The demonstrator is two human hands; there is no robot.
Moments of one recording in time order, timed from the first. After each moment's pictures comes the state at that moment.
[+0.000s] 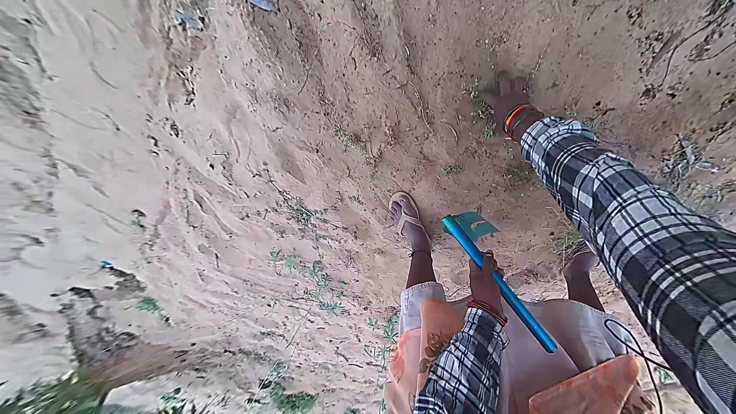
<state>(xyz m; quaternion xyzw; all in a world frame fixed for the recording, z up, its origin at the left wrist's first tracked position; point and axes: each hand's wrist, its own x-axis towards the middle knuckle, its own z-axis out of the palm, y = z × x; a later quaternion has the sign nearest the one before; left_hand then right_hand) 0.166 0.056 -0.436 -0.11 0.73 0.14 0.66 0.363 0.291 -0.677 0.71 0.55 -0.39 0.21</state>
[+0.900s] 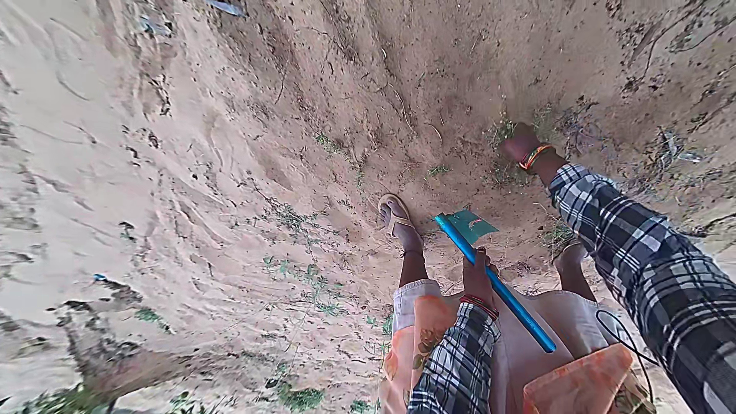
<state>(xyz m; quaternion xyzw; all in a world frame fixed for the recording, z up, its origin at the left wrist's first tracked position) 0.181 0.065 -0.442 -0.14 0.74 0.10 0.65 0.384 0.205 -0.611 0.78 0.28 -0.56 0.06</state>
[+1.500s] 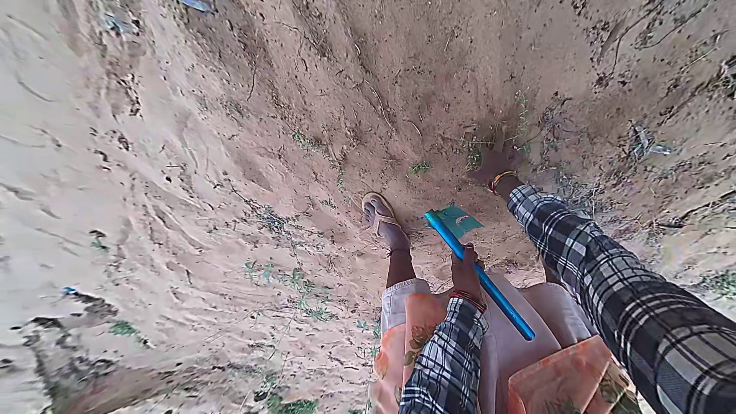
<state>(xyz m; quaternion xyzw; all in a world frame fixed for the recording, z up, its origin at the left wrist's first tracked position) 0.195 0.040 -0.449 -0.08 0.74 0.11 0.66 0.366 0.133 -0.656 0.79 0.37 -0.45 0.20</state>
